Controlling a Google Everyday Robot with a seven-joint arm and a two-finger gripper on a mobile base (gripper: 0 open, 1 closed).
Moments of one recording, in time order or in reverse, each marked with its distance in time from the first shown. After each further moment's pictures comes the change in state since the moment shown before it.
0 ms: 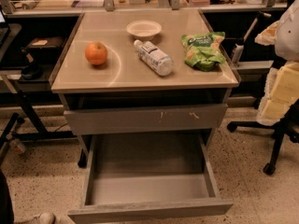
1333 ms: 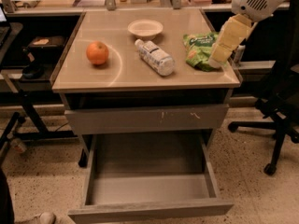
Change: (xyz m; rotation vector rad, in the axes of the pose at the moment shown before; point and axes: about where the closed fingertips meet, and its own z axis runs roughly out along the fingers) arm -0.060 -0.117 0.031 0.047 -0.062 0.221
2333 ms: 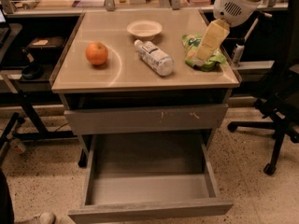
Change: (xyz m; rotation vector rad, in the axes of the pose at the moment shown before) arm -0.027 -0.026 0.050 -0.051 -0.028 0.028
